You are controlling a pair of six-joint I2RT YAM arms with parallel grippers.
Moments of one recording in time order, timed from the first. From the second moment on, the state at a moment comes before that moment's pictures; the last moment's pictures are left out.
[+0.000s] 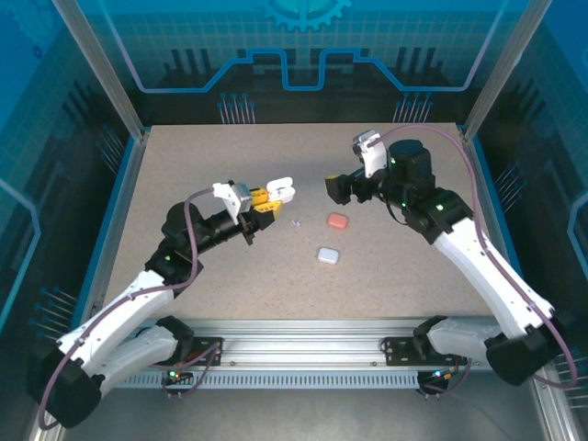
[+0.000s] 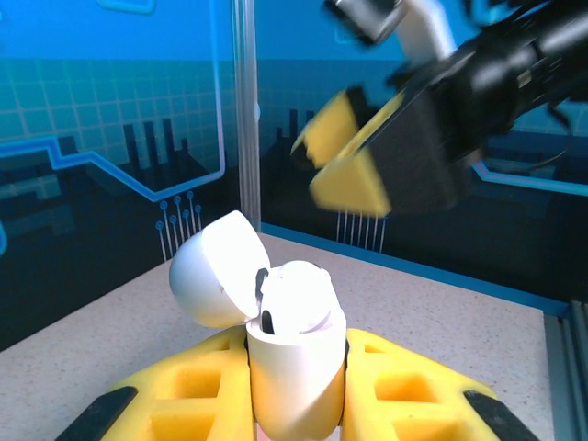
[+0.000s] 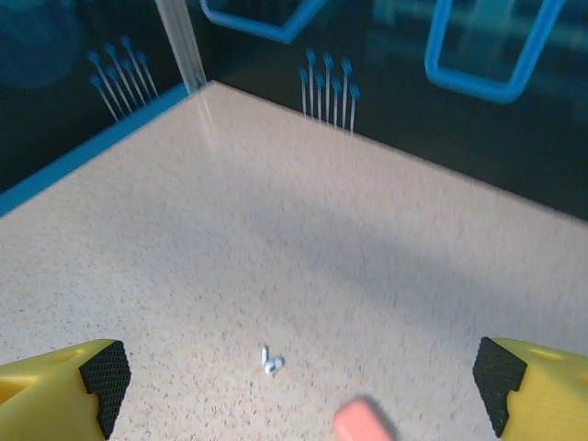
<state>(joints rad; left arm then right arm) -0.50 0.89 0.65 0.33 0.46 -0.03 0.48 1.22 1.27 -0.53 -0.14 0.03</state>
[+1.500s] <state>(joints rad) -0.50 0.79 0.65 0.23 0.43 0.03 0.75 2.42 2.08 -1.01 0.06 0.25</state>
